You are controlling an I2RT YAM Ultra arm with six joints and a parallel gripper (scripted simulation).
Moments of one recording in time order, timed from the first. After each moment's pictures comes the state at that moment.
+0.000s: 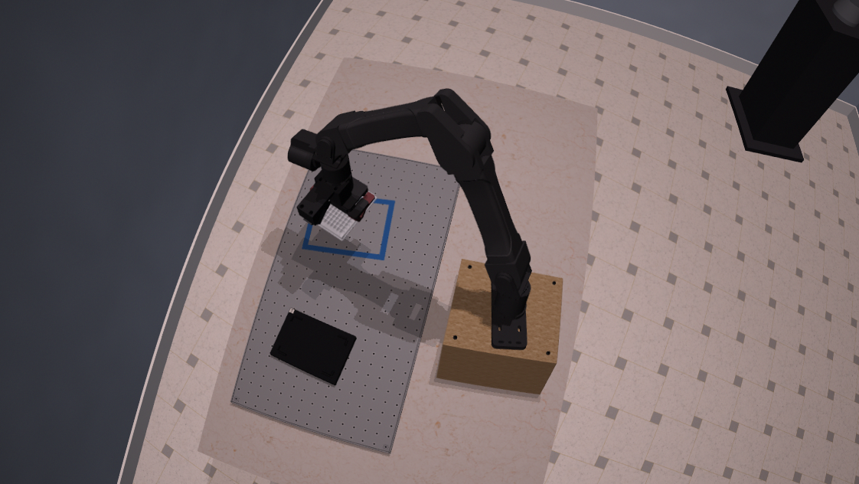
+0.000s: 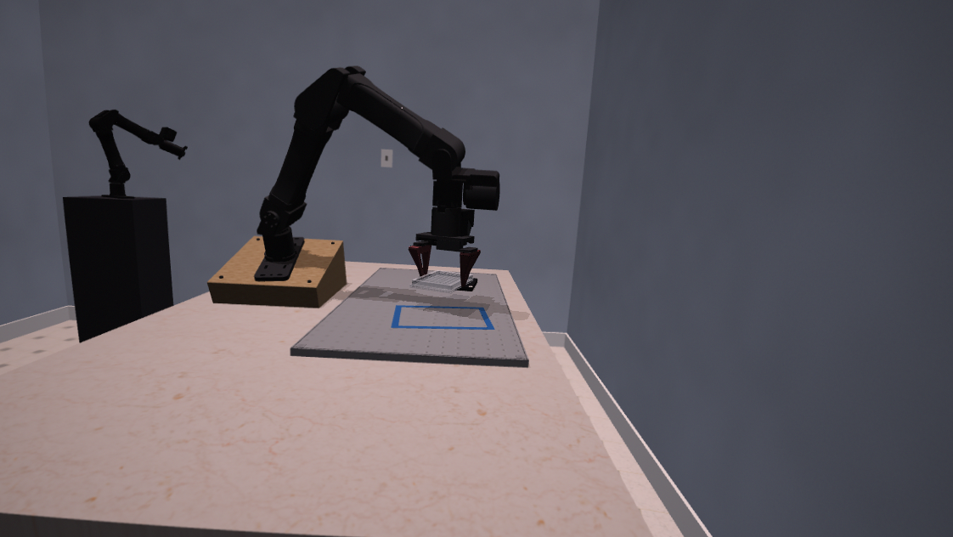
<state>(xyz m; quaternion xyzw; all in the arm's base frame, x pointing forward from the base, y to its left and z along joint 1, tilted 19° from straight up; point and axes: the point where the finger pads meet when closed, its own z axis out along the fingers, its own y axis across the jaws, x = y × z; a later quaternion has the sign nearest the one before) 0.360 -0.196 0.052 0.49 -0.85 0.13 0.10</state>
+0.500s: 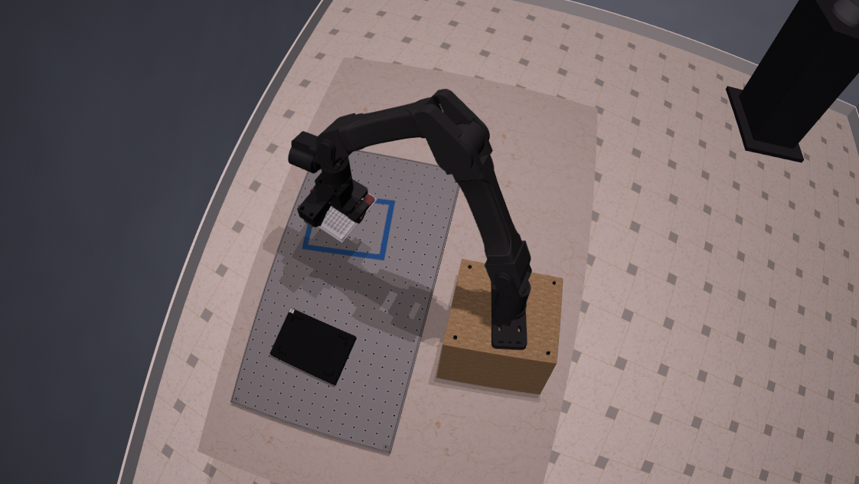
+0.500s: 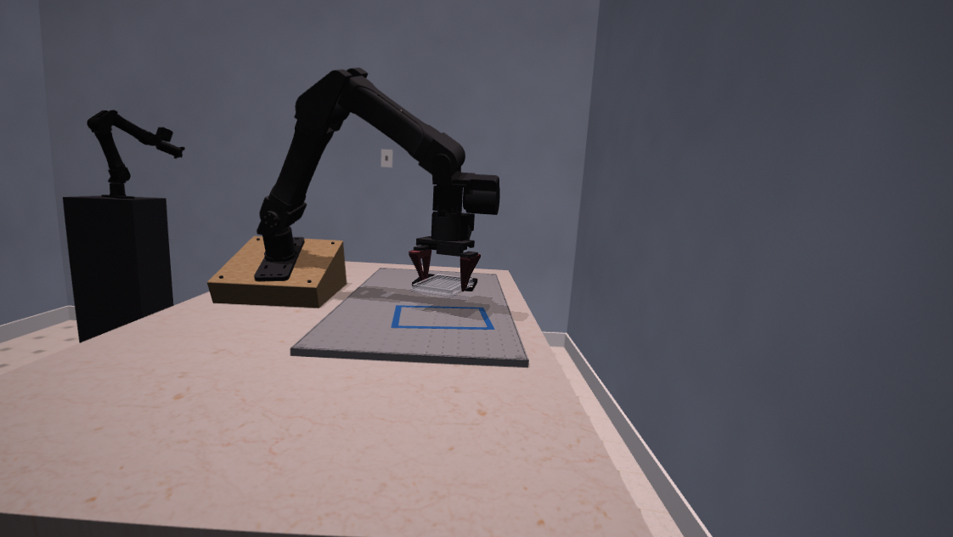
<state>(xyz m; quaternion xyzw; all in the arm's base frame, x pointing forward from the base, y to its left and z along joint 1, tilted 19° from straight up) 0.361 -0.199 0.044 0.49 -0.85 0.13 0.10</state>
